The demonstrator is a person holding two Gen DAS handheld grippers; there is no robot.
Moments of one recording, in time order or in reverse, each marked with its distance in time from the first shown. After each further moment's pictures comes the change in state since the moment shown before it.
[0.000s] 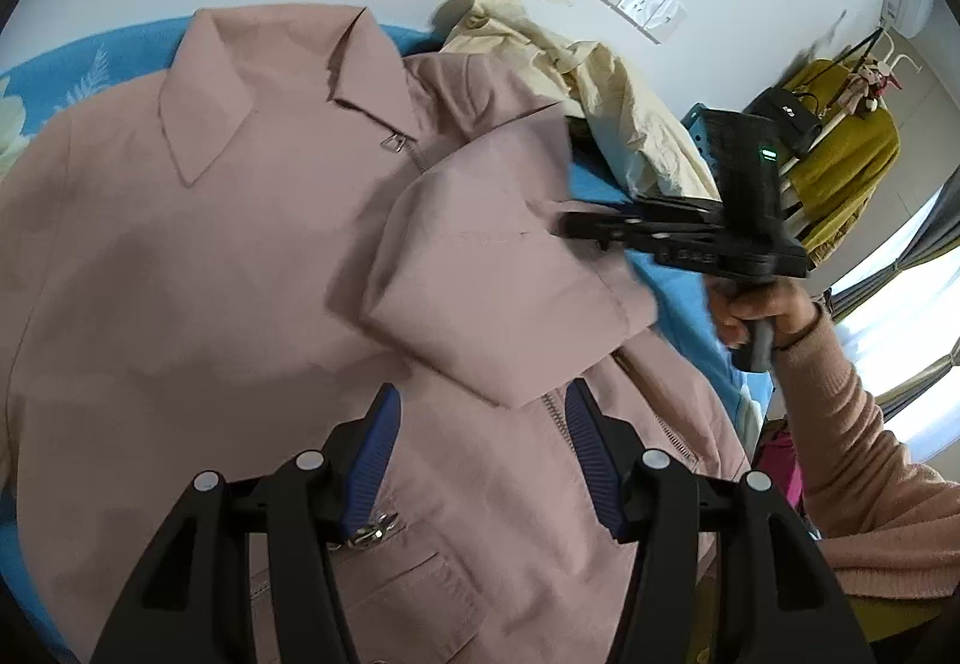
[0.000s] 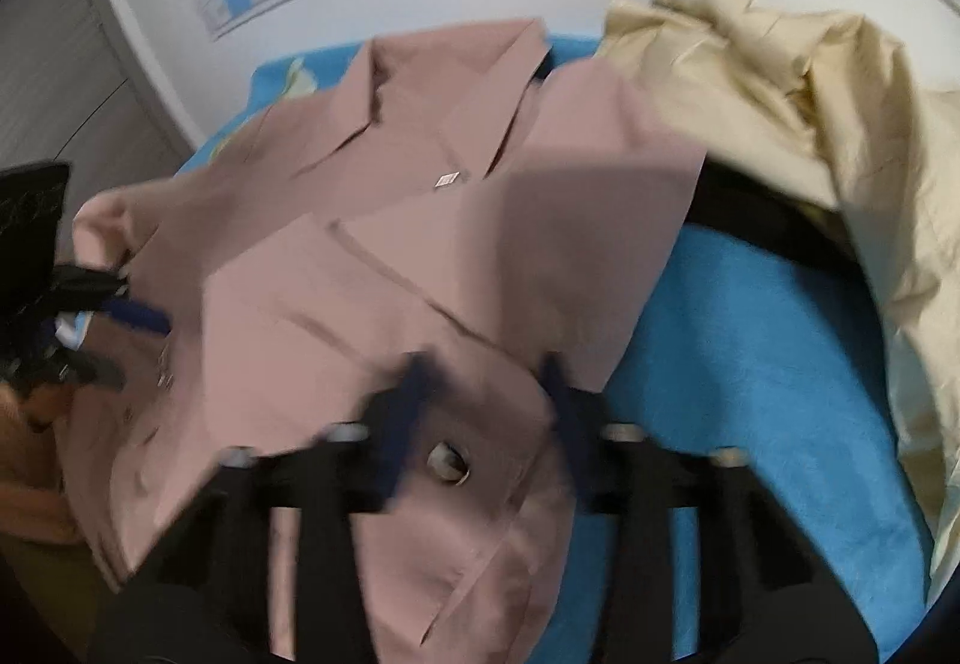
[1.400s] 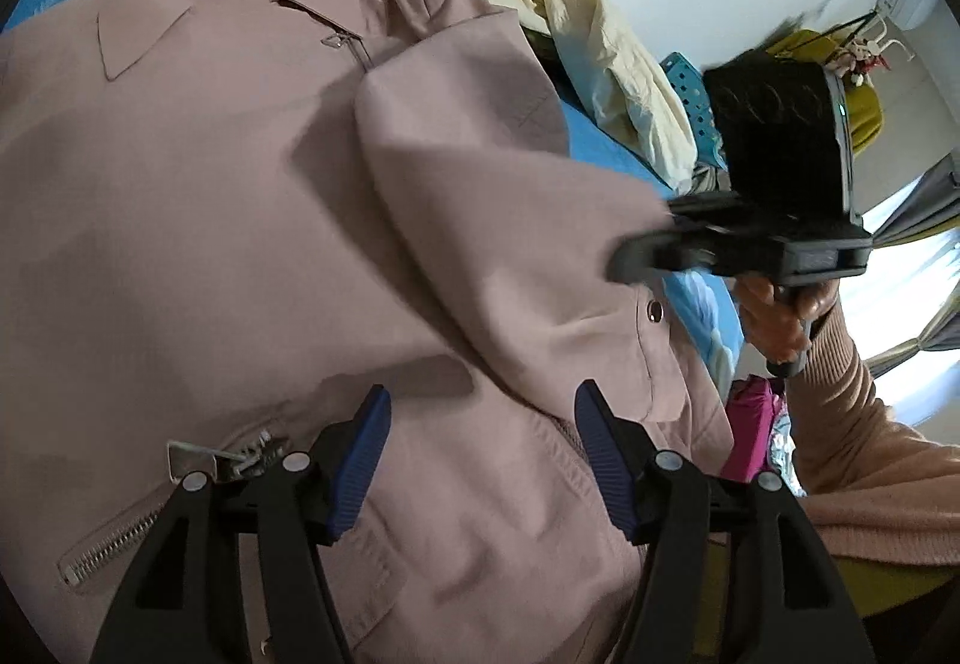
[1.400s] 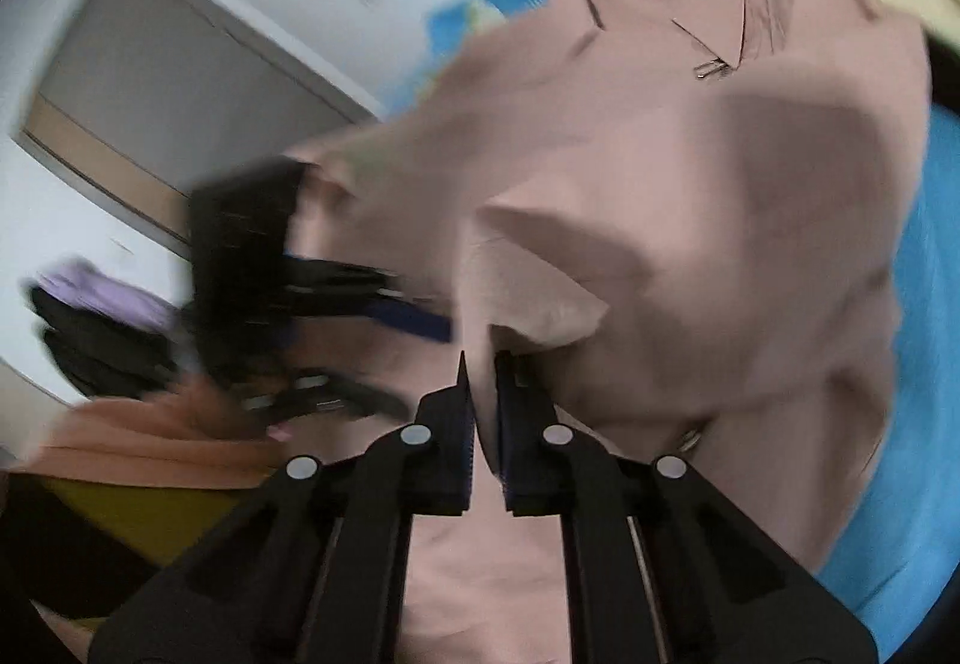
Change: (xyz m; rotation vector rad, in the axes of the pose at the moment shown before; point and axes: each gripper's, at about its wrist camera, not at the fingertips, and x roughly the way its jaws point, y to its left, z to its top) left arm 0.030 -0.017 -0.030 -0.007 0.131 -0.105; right arm -0.014 0.052 -0.032 0.100 0.129 0.492
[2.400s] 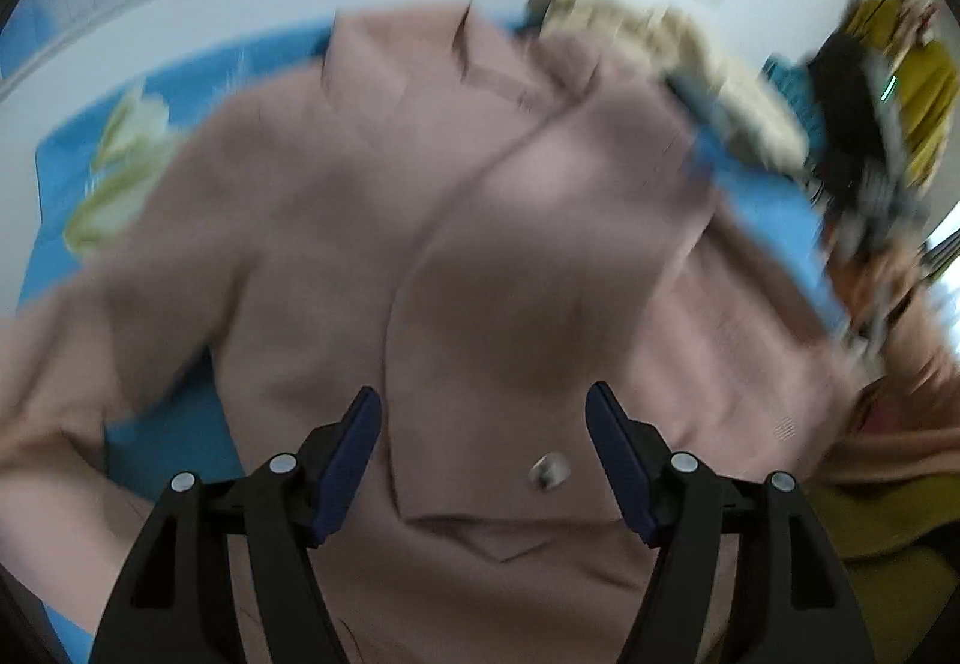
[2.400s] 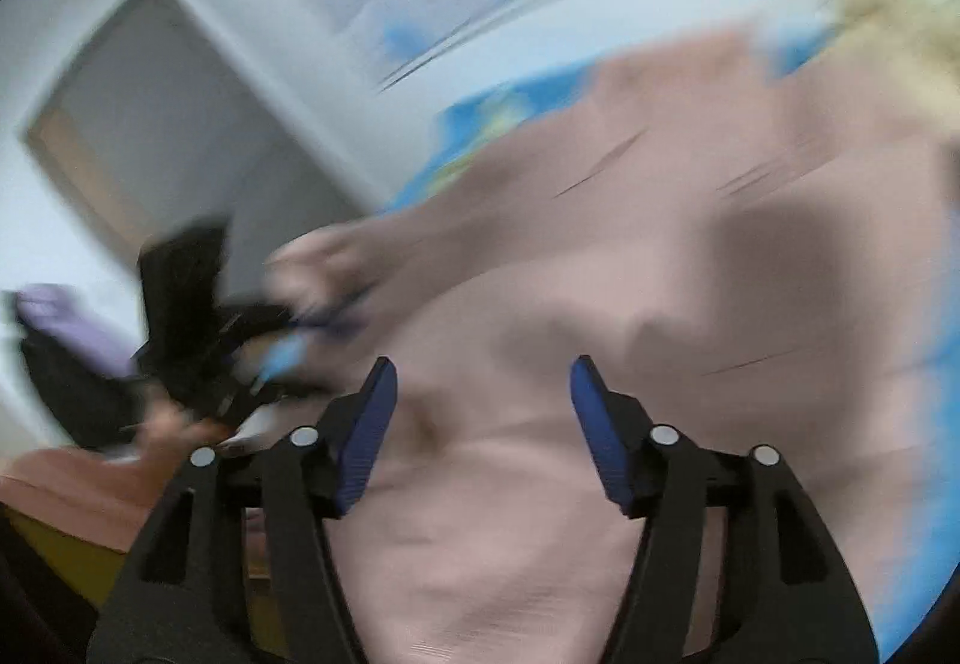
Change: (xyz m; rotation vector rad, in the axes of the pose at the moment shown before) left arm -0.078 0.029 -0.044 0.060 -0.072 0.448; right arm -0.006 0.006 0.032 -0.068 -0.339 -0.235
